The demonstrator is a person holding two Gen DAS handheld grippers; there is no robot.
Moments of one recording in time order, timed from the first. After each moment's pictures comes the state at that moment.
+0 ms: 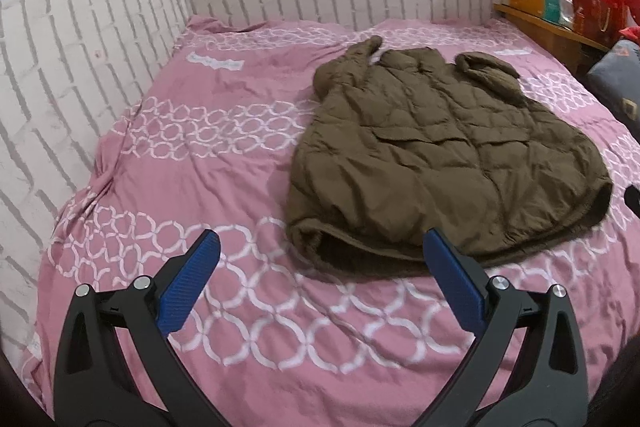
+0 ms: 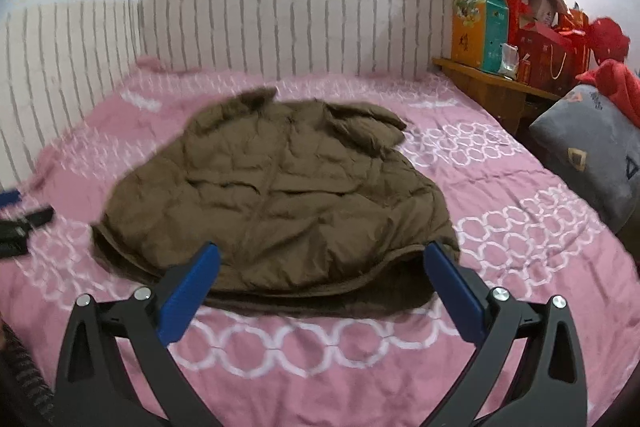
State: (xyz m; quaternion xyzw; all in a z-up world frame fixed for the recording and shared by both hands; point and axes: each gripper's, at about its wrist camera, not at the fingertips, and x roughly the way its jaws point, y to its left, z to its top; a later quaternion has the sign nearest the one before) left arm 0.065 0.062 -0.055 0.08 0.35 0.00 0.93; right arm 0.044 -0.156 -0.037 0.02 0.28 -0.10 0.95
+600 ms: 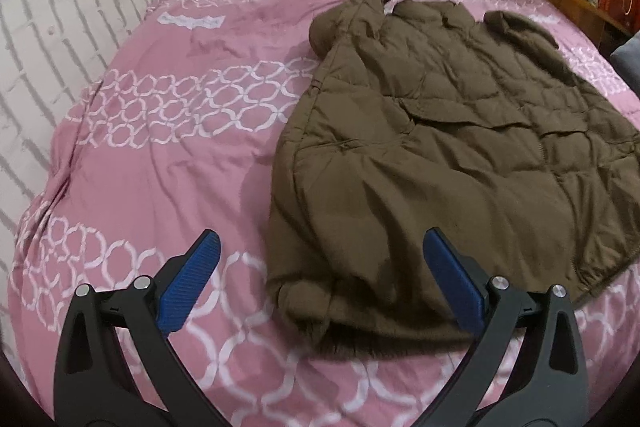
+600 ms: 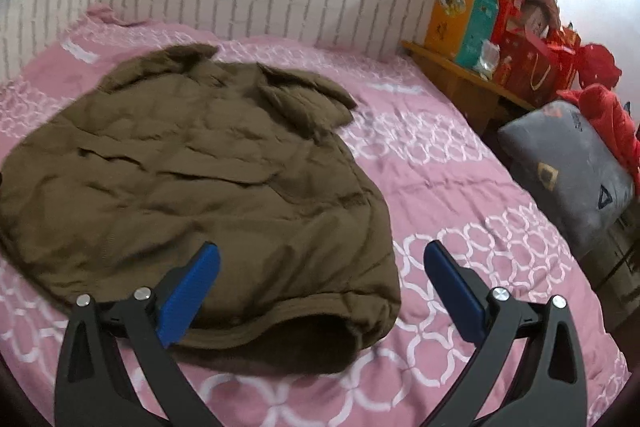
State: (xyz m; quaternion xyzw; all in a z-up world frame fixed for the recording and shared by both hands) left arm 0.204 0.068 -0.136 0.08 0.43 0.00 0.90; right arm 0.125 -0.232 -0.080 -0.05 0.33 -0.18 0.92
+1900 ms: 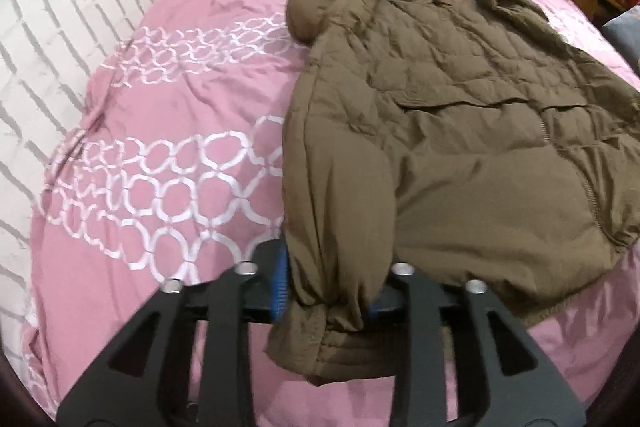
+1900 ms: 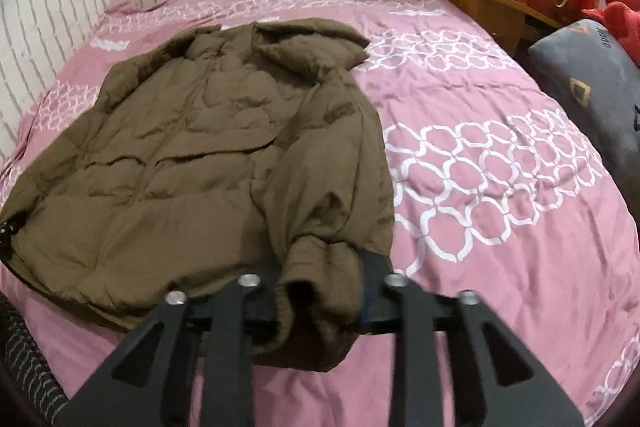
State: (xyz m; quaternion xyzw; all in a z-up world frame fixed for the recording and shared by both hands) left arm 0.171 0.067 -0.120 0.11 0.47 0.02 0.88; right arm 0.032 -0.256 -0.083 0.07 0.41 -0.10 0.90
